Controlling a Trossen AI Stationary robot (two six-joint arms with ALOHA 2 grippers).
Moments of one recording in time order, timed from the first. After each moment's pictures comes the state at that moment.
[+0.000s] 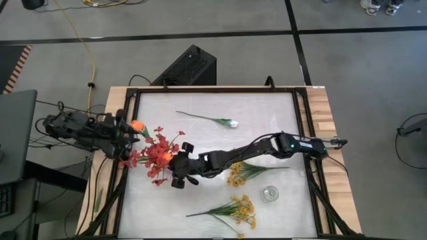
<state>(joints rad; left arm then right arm) -0.32 0.17 0.75 -0.79 -0.28 -0.26 0.21 2.40 2.10 -0.29 0.39 0.20</state>
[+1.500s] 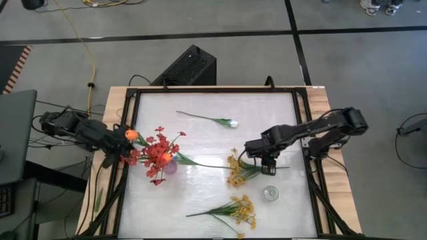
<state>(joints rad) -0.32 0.33 0.80 -1.08 0.07 -0.48 0.17 1.50 1.14 -1.22 -0.03 0.37</state>
